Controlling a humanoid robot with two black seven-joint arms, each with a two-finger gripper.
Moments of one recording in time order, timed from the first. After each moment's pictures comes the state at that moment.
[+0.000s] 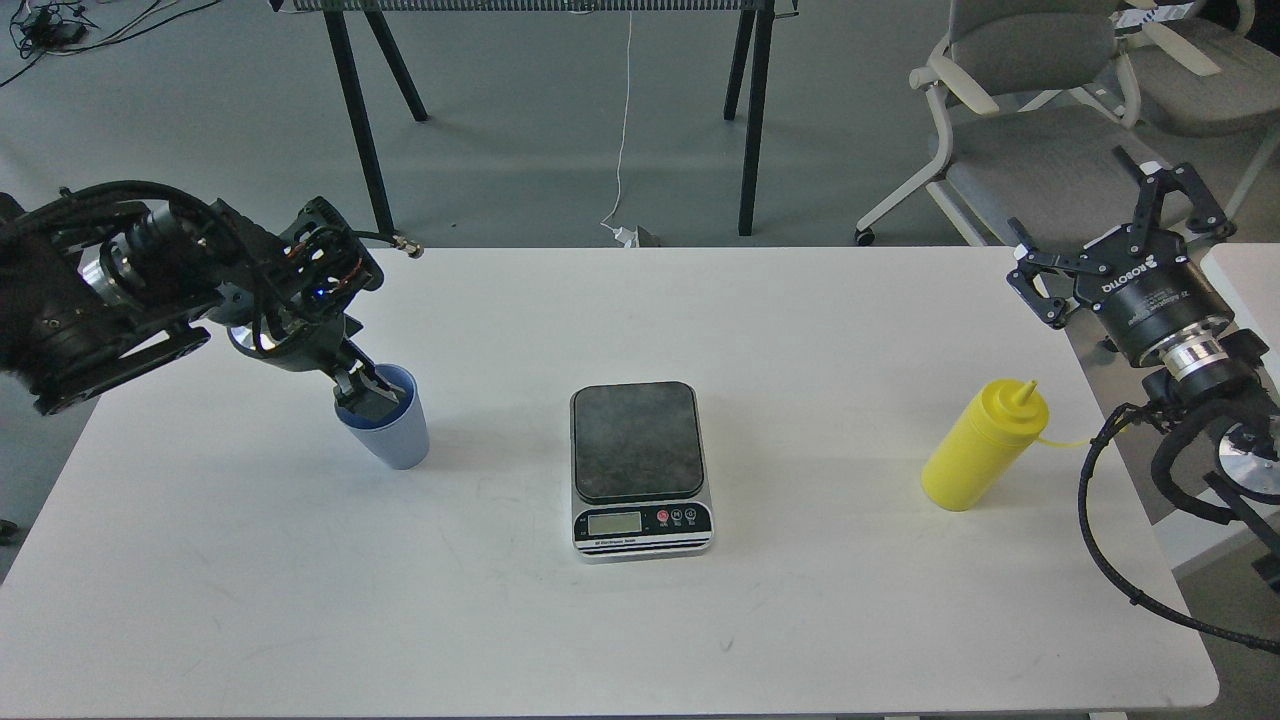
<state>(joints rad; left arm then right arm) -1.28 0.56 0.23 -0.92 2.05 -0.49 -0.49 0.45 -0.60 0.94 0.99 0.18 0.49 0.18</state>
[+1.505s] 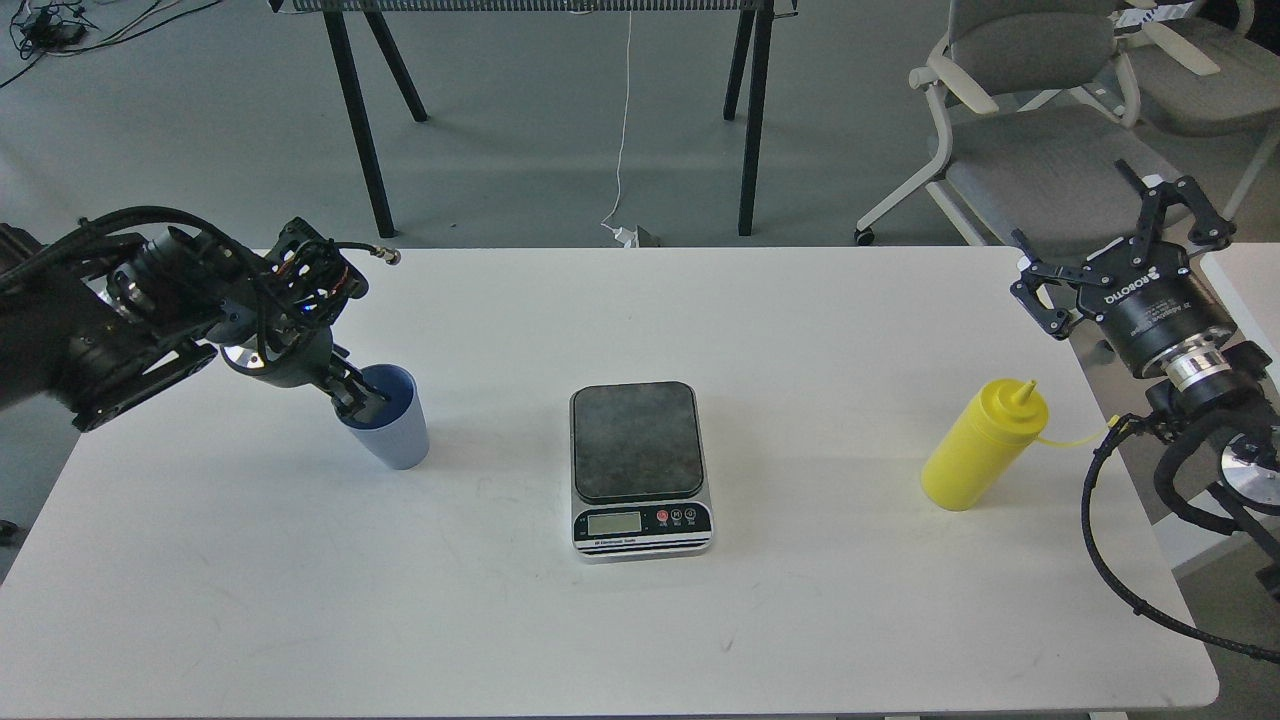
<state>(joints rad) -1.21 0.48 0.23 -0.74 1.95 -0.49 -0.49 0.43 -0.60 0.95 0.99 0.18 0.49 0.18</state>
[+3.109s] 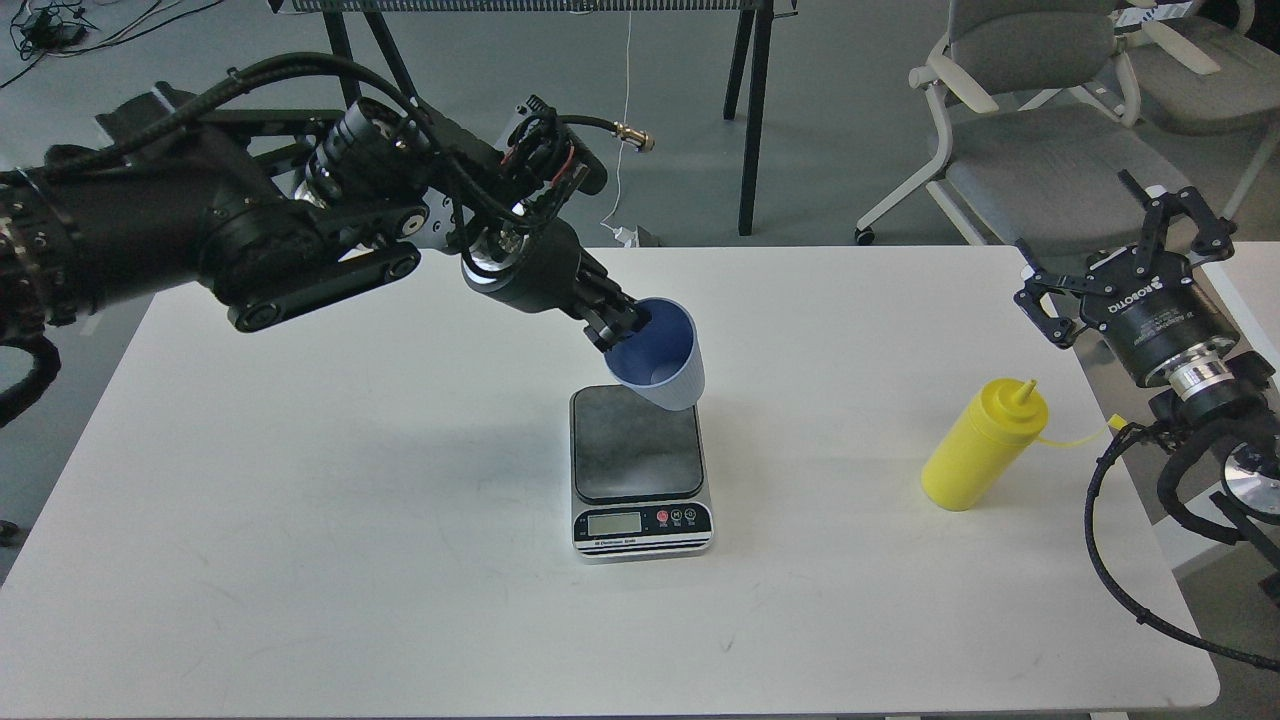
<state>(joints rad) -1.48 0.26 0.18 -1.00 1.65 -0.49 -0.49 0.41 -0.60 0.95 0.99 0.18 0.49 0.18</state>
